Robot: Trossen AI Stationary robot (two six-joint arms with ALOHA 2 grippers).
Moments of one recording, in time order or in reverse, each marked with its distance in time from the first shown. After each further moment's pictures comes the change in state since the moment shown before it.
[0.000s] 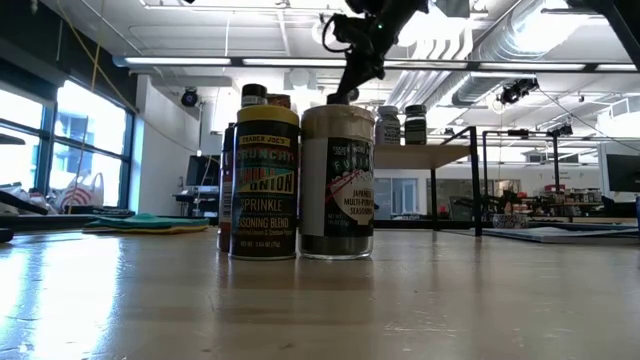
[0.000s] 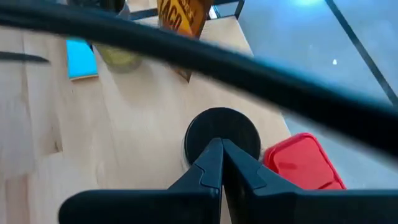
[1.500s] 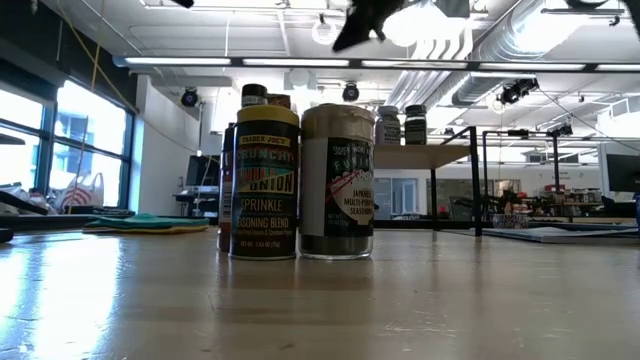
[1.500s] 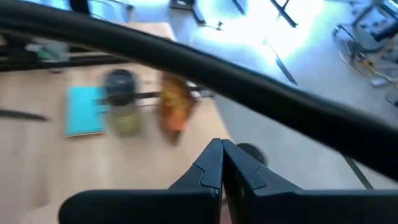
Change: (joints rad) left arm -0.027 0.000 -0.032 -0.001 -0.050 -0.054; right arm 0.061 -0.120 0.001 0.165 0.090 -0.040
